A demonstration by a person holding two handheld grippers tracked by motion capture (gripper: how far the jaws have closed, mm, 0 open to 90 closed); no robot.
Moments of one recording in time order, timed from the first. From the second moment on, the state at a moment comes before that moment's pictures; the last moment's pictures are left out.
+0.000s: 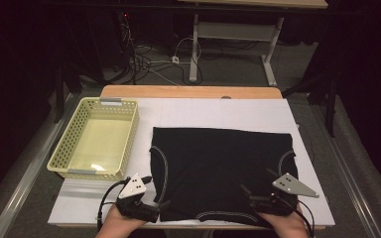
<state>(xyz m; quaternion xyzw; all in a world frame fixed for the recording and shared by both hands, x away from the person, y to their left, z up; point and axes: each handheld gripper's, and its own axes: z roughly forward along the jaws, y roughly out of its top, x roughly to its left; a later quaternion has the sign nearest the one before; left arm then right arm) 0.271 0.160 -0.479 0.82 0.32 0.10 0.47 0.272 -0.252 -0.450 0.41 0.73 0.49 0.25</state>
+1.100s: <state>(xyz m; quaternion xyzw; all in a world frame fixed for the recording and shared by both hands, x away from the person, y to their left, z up) 0.254 0.183 -0.484 0.80 0.34 0.13 0.47 0.278 -0.127 -0.453 0.29 0.77 0.55 0.18</state>
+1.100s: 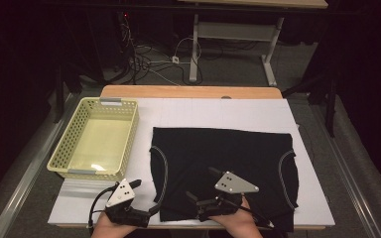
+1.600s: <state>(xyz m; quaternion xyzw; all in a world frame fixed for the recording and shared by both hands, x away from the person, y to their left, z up) 0.253 0.187 -0.484 0.79 0.35 0.13 0.48 0.277 -0.105 -0.459 0.26 0.78 0.55 0.14</state>
